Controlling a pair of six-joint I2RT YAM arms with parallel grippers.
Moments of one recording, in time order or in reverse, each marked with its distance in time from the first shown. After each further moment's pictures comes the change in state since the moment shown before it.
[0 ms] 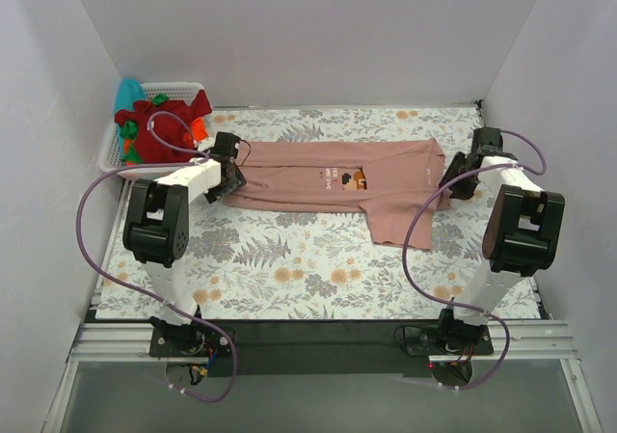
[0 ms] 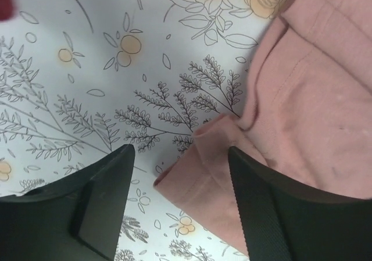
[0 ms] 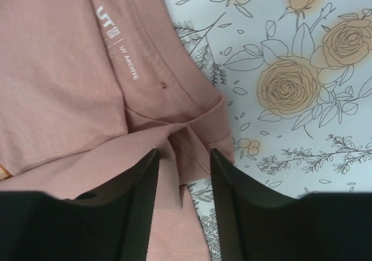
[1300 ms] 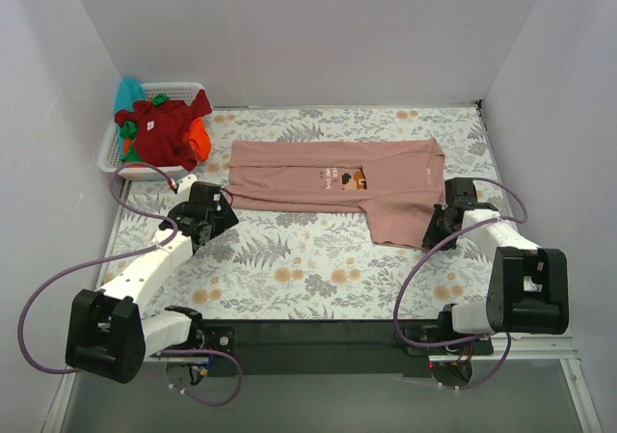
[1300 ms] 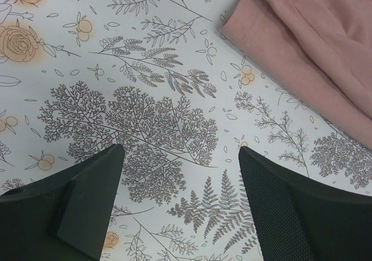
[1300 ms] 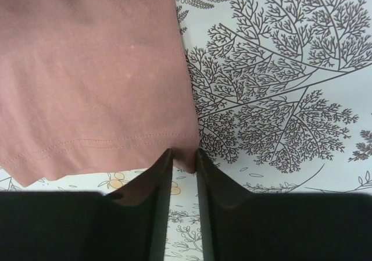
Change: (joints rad) left arm -0.060 -0.757 -0.591 0.032 0.063 0.004; right arm 0.179 -0.422 -0.529 -0.014 0.066 0.040
